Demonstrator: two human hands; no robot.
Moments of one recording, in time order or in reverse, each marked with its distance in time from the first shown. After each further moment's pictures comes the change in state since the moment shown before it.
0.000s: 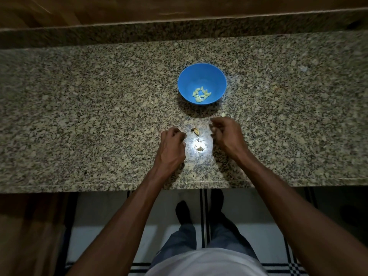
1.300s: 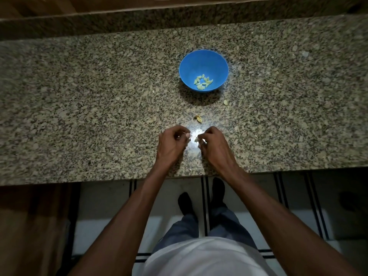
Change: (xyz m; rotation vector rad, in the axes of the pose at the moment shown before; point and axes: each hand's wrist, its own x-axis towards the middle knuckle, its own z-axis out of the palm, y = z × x) left_hand -0.024 0.010 -0.017 -0.430 0.029 -0.257; right_hand -0.068 -0.017 0.049 -0.221 -0.065 -0.085
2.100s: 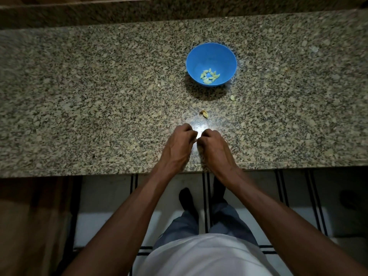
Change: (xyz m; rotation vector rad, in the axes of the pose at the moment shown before) left_hand -0.001 -0.022 0.008 0.497 -0.105 0.397; right_hand -0.015 -0.017 0.017 -0.153 -0.019 -0.152
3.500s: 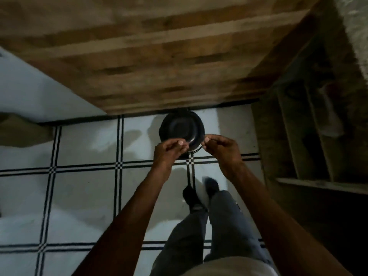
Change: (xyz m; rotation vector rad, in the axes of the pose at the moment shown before) left_hand -0.660 -0.130 -0.024 -1.242 1.657 -1.444; right_hand -0.234 -0.446 0.331 0.791 -1.282 0.000
